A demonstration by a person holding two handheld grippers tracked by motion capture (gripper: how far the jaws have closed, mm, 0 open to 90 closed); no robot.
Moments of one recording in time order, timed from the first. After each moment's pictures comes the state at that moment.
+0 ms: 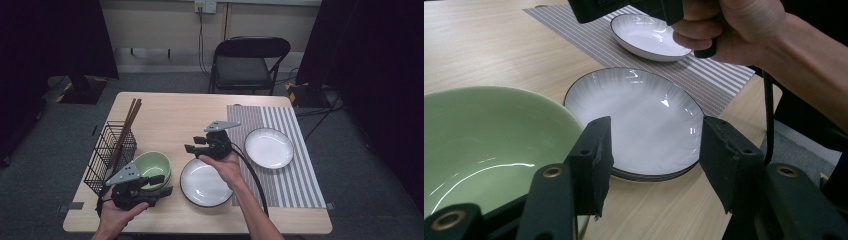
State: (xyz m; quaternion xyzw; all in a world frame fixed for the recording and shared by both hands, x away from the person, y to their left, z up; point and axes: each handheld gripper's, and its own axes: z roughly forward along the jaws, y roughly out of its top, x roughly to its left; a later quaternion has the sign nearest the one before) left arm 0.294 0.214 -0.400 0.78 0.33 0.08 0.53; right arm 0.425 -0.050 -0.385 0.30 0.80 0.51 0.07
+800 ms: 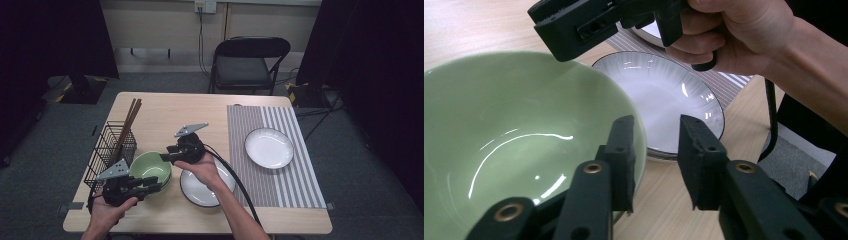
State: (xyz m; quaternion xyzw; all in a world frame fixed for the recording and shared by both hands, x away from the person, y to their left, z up) left arm 0.305 0.241 -0.413 0.78 0.35 0.05 0.52; right arm 0.426 0.017 -0.400 0.25 0.84 0.48 0.01
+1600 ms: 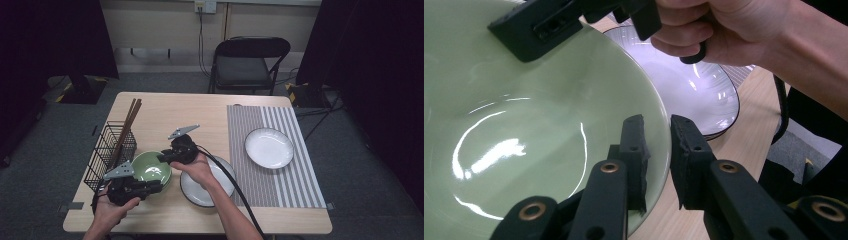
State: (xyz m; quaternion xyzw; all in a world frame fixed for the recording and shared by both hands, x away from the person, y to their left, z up) left arm 0.316 0.240 -0.434 0.79 0.35 0.03 0.50; right arm 0.440 0.037 -0.426 0.25 0.85 0.46 0.00
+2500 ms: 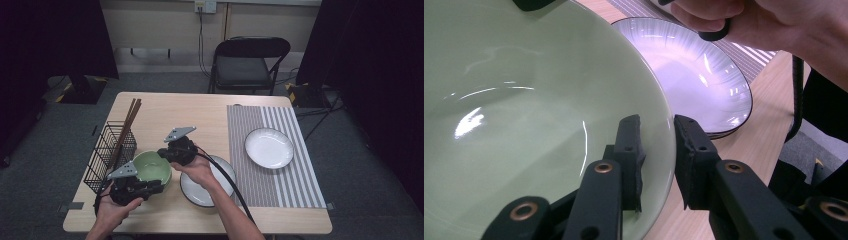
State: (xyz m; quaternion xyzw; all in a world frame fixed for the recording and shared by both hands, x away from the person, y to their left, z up) left arm 0.317 0.234 -0.438 0.79 0.37 0.04 0.49; right arm 0.425 0.040 -0.407 0.20 0.86 0.46 0.08
